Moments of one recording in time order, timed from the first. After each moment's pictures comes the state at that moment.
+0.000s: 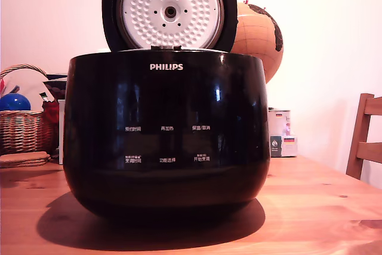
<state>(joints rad) -0.06 1.72 1.90 -0.62 0.82 -0.03</state>
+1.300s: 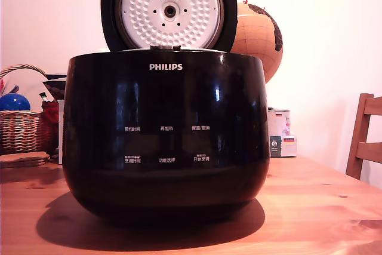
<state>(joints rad) -0.18 1.87 2.08 -0.77 0.88 -0.10</state>
